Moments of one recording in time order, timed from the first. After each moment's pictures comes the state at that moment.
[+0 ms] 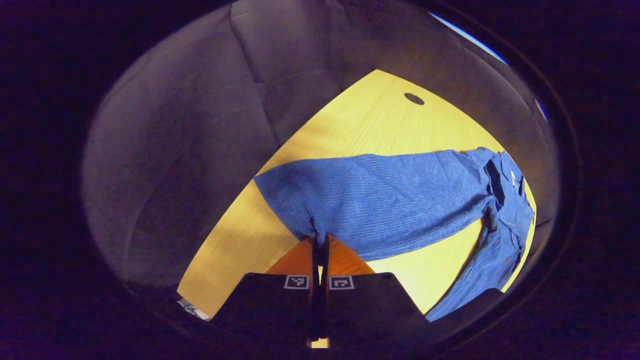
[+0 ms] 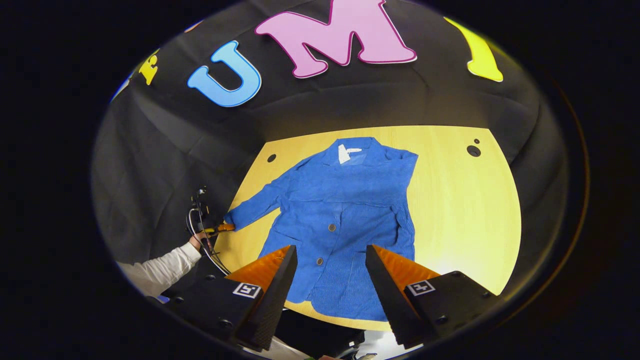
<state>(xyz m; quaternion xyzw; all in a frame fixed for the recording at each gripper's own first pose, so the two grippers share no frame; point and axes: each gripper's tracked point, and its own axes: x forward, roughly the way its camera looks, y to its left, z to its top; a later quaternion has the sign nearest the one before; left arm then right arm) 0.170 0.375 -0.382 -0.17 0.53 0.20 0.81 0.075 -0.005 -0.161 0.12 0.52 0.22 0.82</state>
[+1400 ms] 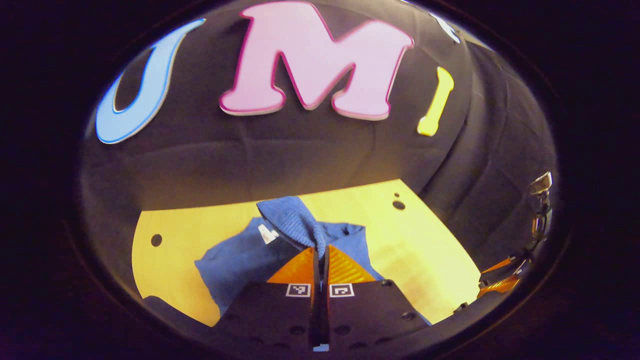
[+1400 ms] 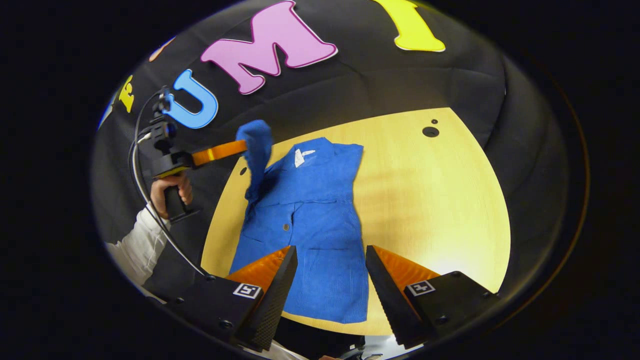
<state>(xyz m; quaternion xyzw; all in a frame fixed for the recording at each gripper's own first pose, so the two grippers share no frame) 0.369 -0.061 -0.166 0.06 0.40 -0.18 0.90 0.086 -0.135 -0.230 0.17 0.51 0.18 0.82</state>
